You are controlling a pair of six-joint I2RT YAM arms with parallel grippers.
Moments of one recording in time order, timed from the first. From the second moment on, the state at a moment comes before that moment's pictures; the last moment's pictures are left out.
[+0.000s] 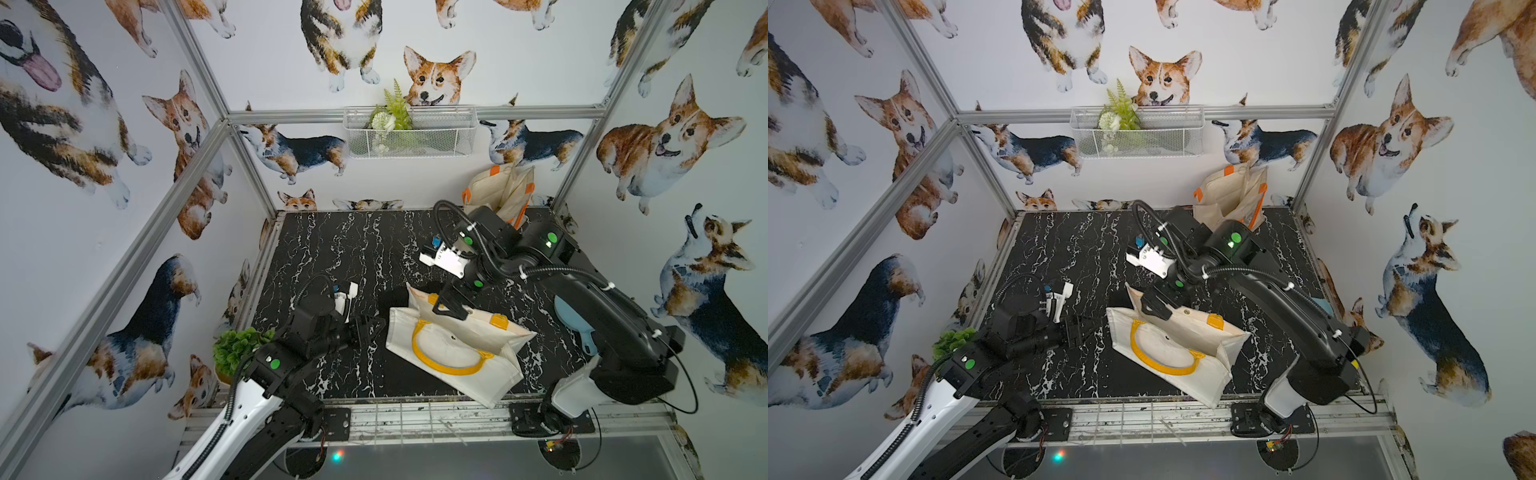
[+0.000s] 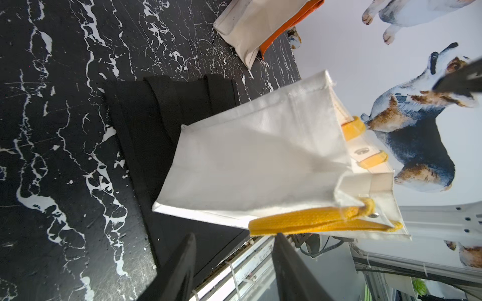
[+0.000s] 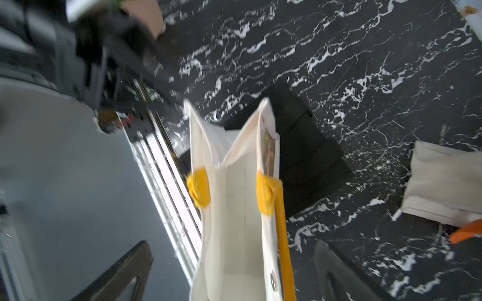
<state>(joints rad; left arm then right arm) -0.59 0.58 0.69 -0.70 0.33 -0.70 0.90 1.62 2.08 -1.46 -0.24 -0.05</state>
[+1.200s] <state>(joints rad) -0.60 0.92 0.64 -0.36 0.49 -0.68 1.00 1.73 1.92 -1.33 -0.31 0.18</state>
